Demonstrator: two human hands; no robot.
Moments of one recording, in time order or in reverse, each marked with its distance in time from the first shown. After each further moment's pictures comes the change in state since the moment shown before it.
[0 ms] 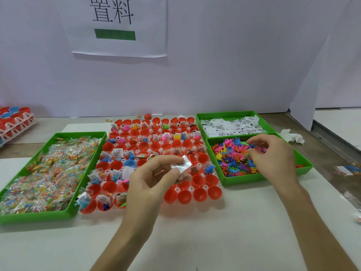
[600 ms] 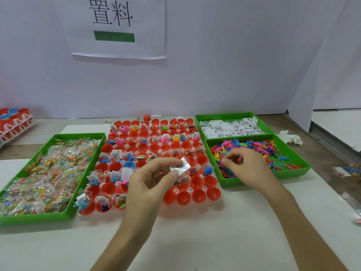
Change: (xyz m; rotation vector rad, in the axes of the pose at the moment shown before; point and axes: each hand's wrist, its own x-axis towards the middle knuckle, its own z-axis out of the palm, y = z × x) left_hand 0.000 -0.003 -0.001 0.030 -0.005 -0.005; right_hand -0.010 -0.010 0.023 -0.017 -0.381 -0.064
